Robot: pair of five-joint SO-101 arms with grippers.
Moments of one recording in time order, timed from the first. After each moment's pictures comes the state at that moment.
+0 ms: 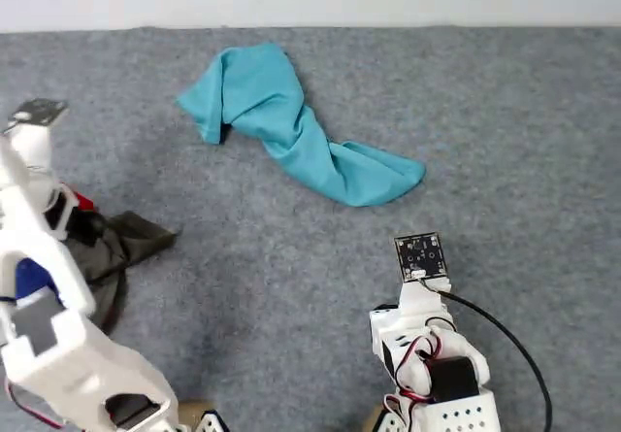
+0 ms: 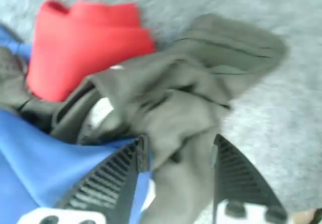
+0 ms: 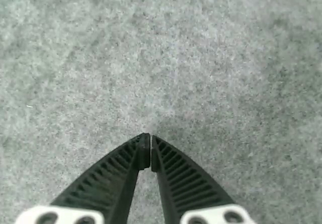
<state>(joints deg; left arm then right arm) -36.4 12.1 -9.5 98.8 -34.6 -14.2 -102.8 95.6 73.8 -3.6</state>
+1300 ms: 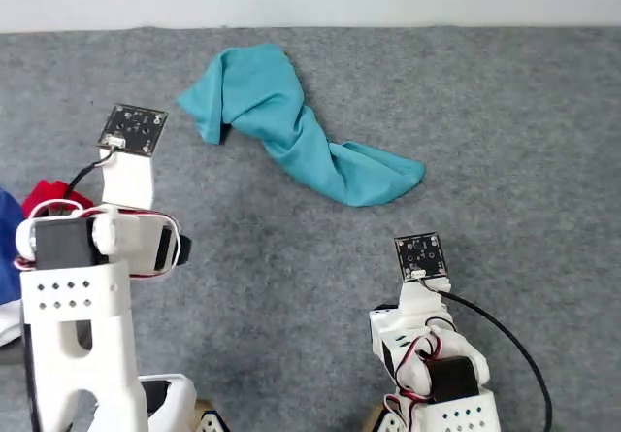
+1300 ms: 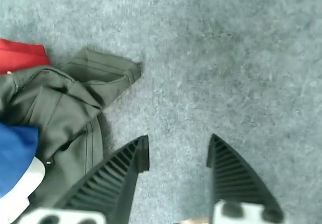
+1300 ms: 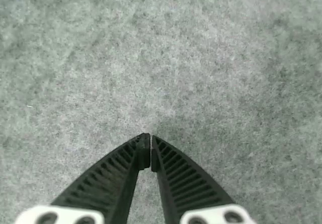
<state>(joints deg) -8.7 -37.2 22.5 99.4 -5.8 -14.2 -102.8 95.6 73.8 -3.6</state>
